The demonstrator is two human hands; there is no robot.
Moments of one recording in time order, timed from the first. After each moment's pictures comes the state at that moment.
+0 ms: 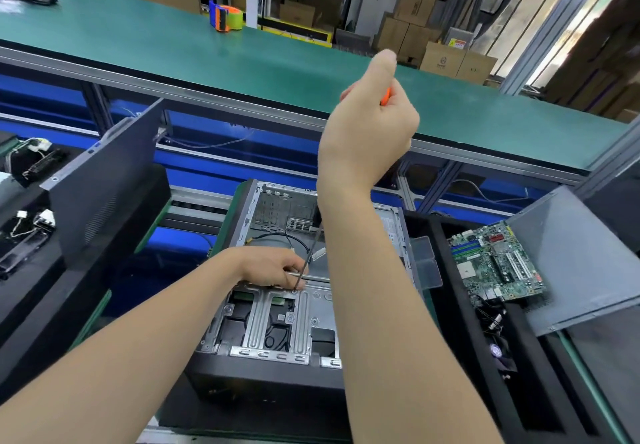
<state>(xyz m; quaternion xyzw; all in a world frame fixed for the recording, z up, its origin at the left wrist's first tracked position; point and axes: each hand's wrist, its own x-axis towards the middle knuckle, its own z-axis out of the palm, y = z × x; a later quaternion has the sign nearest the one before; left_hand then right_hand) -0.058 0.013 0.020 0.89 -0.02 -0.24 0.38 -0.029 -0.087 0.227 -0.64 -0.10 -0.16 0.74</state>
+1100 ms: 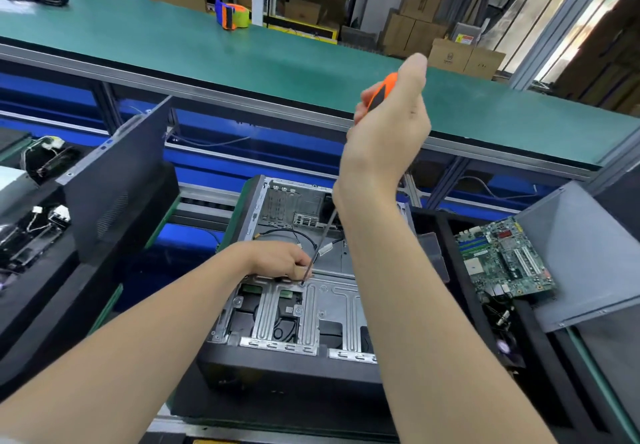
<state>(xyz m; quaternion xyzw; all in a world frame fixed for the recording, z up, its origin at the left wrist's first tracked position) -0.059 0.007 0.027 0.90 0.01 -0.24 0.36 -0.035 -0.107 0.225 -0.55 -0.11 -0.02 0.83</state>
